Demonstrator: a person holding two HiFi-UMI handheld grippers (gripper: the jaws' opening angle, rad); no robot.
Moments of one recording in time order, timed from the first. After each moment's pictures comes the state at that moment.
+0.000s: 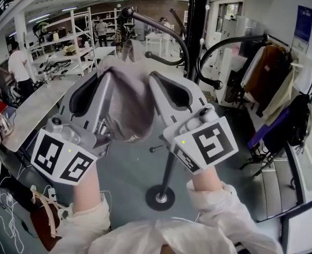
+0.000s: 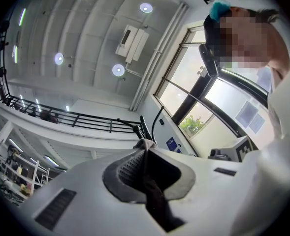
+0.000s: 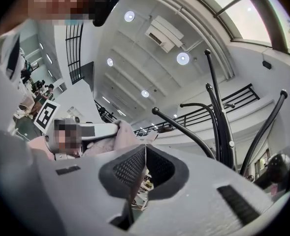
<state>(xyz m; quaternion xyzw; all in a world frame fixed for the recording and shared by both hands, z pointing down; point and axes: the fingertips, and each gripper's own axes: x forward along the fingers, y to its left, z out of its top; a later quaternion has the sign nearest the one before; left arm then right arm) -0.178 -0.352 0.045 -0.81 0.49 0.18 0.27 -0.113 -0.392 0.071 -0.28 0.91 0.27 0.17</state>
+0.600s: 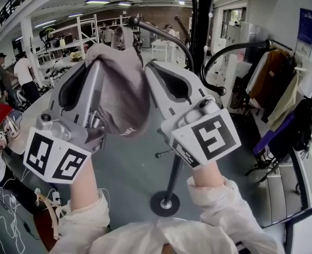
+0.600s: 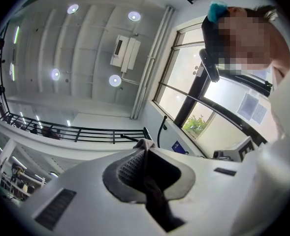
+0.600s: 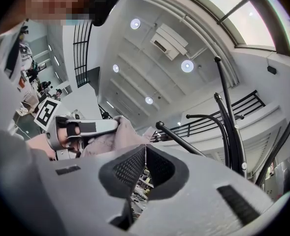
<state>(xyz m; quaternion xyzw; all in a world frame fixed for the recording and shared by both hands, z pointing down) -0.192 -0.326 0.004 -0.77 0.51 0.19 0.33 -0.126 -0.377 0.036 -0.25 0.90 0.30 0.19</state>
